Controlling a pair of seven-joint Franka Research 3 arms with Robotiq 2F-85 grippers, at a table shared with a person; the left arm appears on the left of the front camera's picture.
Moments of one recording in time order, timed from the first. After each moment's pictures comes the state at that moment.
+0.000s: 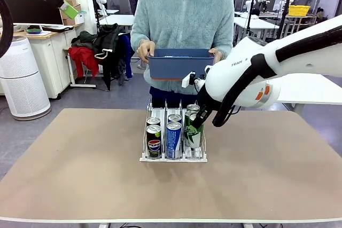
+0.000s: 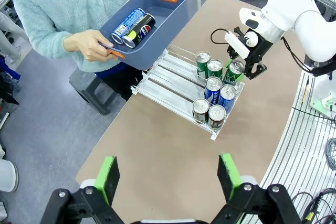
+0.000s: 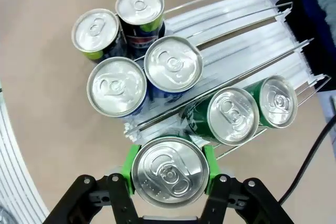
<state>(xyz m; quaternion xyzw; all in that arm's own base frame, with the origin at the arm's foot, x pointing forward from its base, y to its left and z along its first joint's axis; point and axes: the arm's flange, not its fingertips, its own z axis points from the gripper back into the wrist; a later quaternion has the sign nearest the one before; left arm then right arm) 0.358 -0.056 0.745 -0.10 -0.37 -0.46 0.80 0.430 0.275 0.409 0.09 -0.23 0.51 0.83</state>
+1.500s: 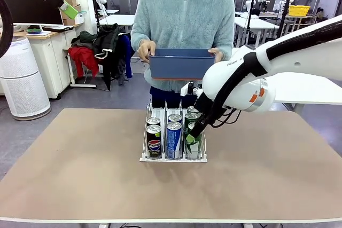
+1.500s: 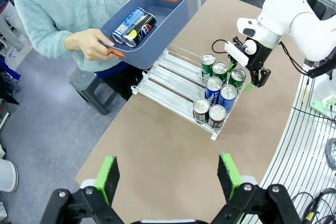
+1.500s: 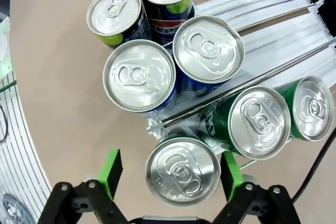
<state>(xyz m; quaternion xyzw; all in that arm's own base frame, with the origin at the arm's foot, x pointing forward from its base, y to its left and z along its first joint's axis) 0.358 -0.056 0.745 -0.10 -0.37 -0.46 0.80 0.426 0.277 0.387 0.14 -0.18 0.51 0.83</state>
